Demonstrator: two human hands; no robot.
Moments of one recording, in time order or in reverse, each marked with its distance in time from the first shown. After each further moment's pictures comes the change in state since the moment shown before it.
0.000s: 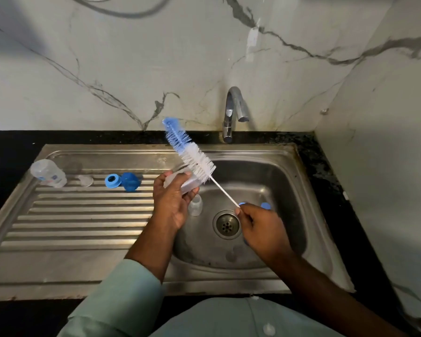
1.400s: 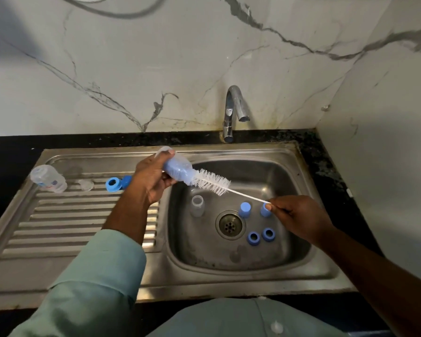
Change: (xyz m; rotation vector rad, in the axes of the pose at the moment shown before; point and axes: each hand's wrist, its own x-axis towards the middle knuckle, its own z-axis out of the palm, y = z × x) left_hand 0.054 0.066 -0.004 0.351 -0.100 -0.041; right_hand 0.031 0.076 -0.046 -0.141 -0.066 -0.275
